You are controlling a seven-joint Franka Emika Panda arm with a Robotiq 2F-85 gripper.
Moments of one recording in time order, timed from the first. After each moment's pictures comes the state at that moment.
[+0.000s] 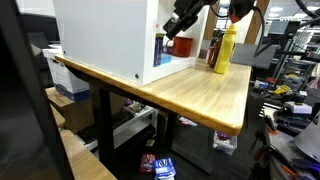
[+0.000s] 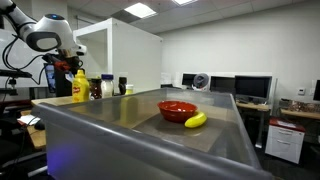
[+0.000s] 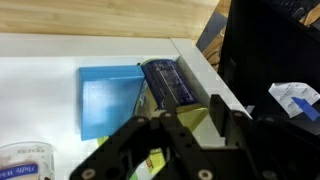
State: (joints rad) arm 0.47 -0.33 0.06 -2.50 0.64 2.79 -0.21
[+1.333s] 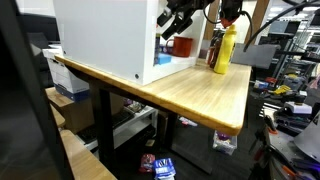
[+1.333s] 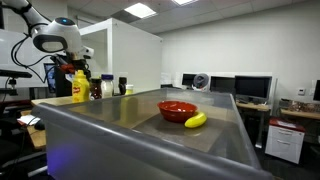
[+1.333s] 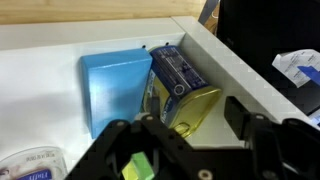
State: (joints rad) arm 0.55 -0.27 -0.07 -2.45 0.85 2.79 -0.35
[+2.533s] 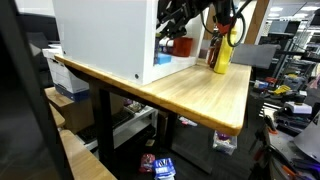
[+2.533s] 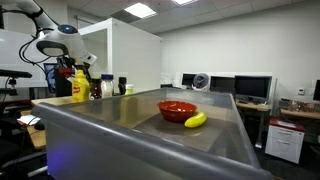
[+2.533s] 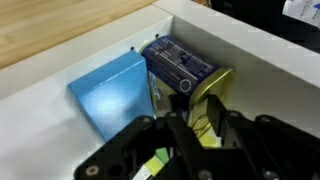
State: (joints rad) arm 0.58 -0.19 -0.09 -2.40 1.11 2.87 -0.25
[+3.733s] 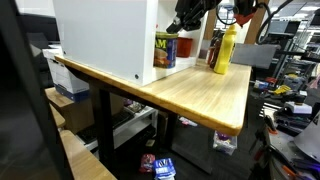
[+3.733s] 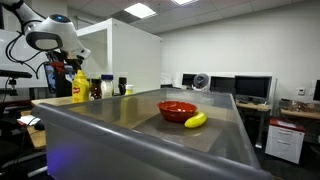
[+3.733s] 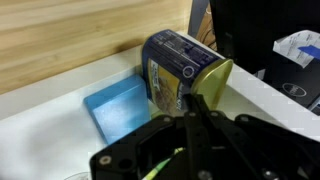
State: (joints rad) arm 0.43 -0.36 0.05 -2.51 0.86 2.74 -0.10
